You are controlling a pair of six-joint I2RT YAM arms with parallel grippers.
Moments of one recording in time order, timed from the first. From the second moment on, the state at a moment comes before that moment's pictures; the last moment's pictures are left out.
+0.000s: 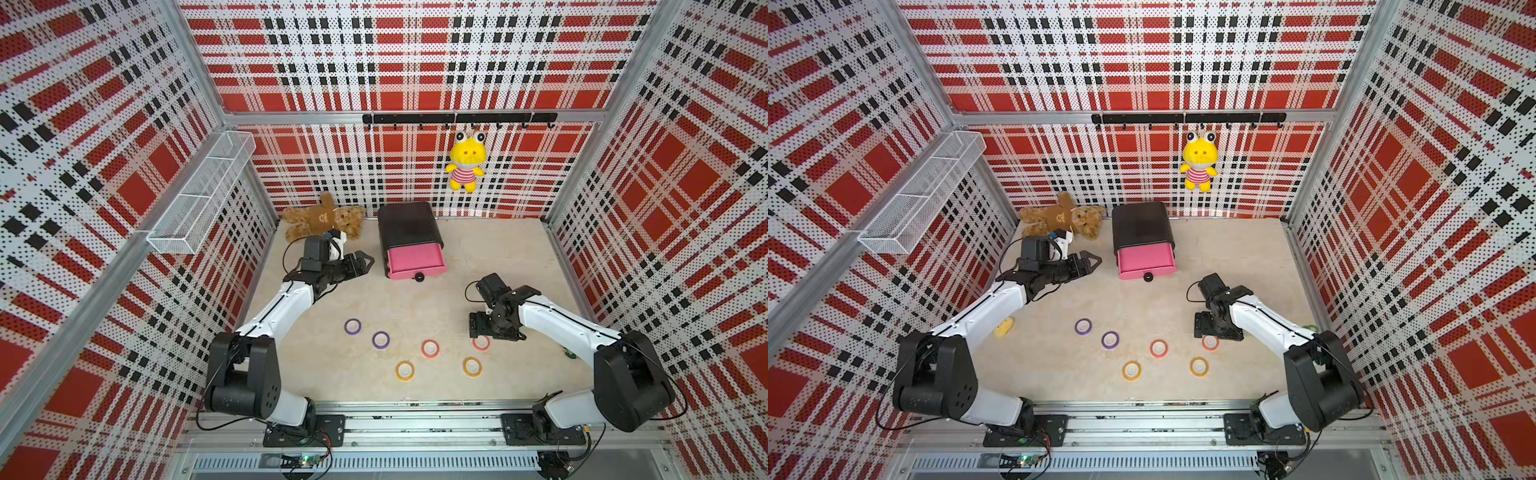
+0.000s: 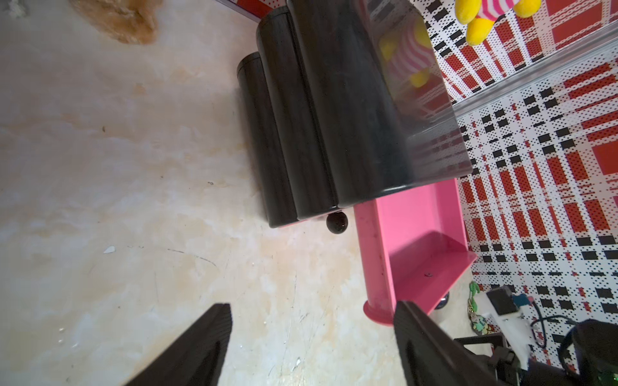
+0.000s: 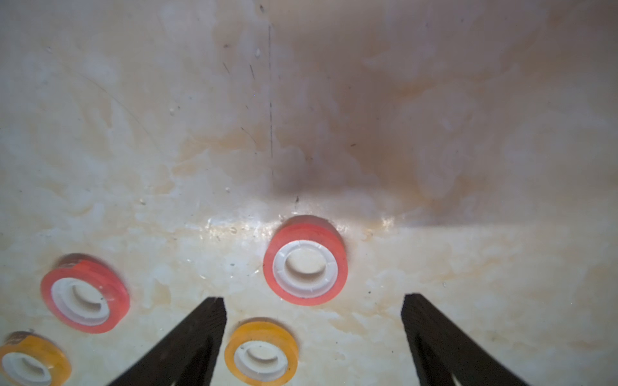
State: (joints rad) left arm -0.12 1.48 1.02 -0.19 0.49 -0.46; right arm 0.44 1.44 0.88 -0.85 0.03 0.51
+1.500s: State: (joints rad) left arm -0.12 1.48 1.01 -0.19 0.52 -0.44; right arm 0.47 1.63 0.92 -0.84 -0.02 0.41
